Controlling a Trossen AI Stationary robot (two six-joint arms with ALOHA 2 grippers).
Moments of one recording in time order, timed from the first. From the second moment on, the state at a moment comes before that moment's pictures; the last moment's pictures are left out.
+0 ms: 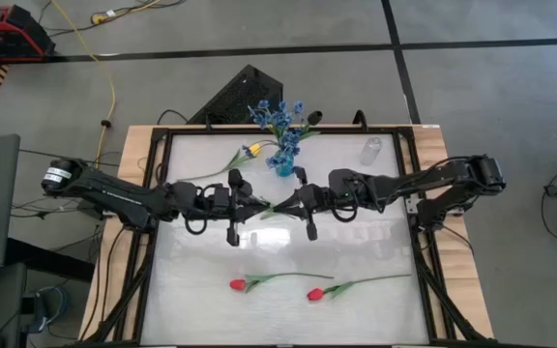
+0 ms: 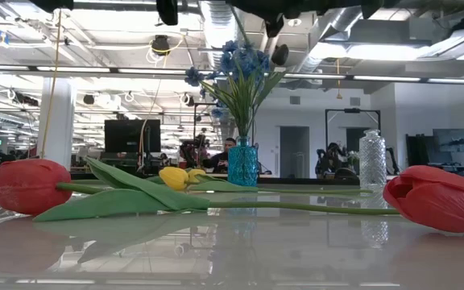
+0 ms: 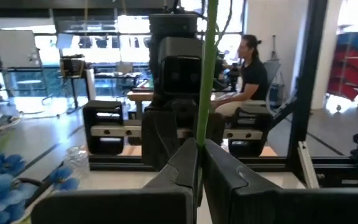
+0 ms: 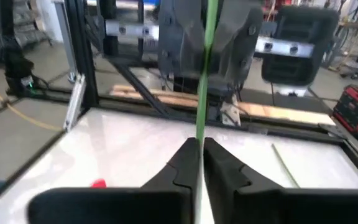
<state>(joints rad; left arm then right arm) -0.15 1.23 0.67 0.72 -0.19 0.03 0.05 1.45 0.97 0.34 -0.08 -0.09</state>
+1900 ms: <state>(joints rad) 0.35 1.44 0.67 1.01 -0.21 0.04 -0.06 1.12 0.71 -0.04 -0.08 0.00</state>
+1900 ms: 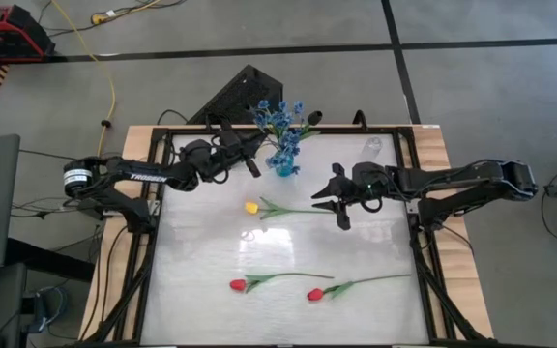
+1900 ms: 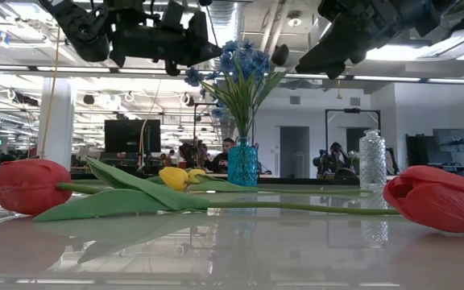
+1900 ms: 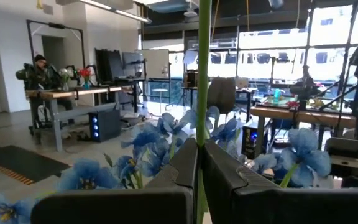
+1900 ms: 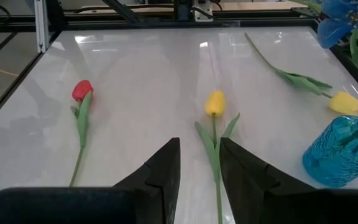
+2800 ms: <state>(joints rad) 0.36 1.60 0.71 1.00 -0.19 -0.02 -0.07 1.13 0.71 -0.04 -0.08 0.01</state>
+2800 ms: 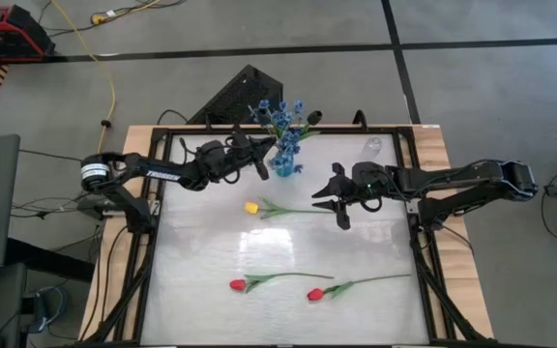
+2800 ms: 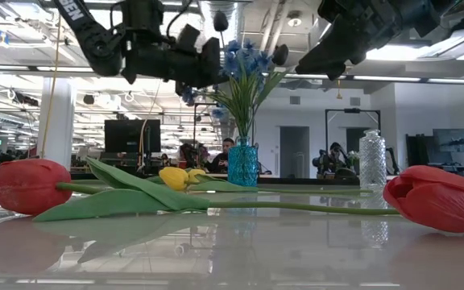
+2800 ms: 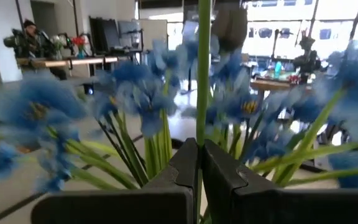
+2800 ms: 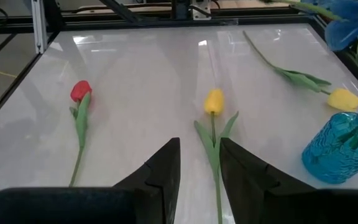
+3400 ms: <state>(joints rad) 0.36 1.64 0.79 0.79 -0.24 -0.07 -0.07 1.13 0.71 -0.05 -0.08 0.01</state>
